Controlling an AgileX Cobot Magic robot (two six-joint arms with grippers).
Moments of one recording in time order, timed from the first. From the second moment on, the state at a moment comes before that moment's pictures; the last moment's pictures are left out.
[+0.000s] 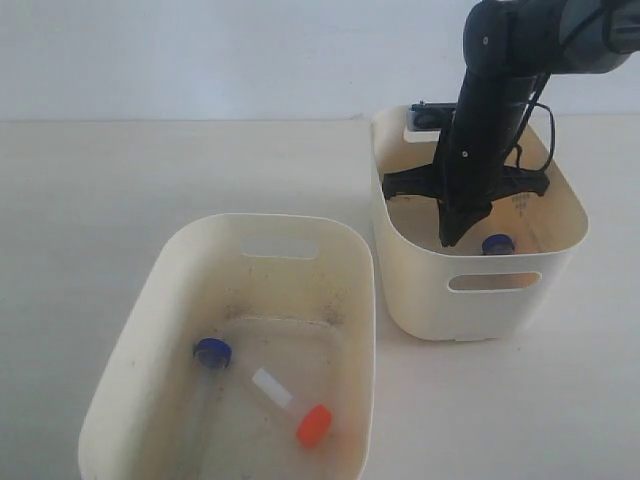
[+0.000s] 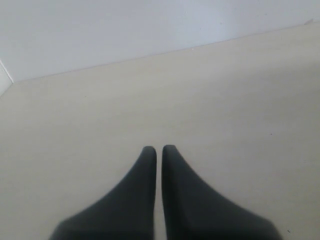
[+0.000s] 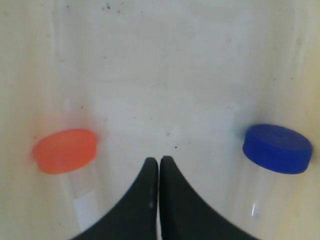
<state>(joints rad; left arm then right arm) -0.04 0.00 0.00 0.21 0.34 -0.03 0.22 2.13 -1.60 0.08 1.08 0.18</state>
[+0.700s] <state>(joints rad) -0.04 0.00 0.00 0.21 0.34 -0.03 0.22 2.14 -1.60 0.17 1.05 0.11</state>
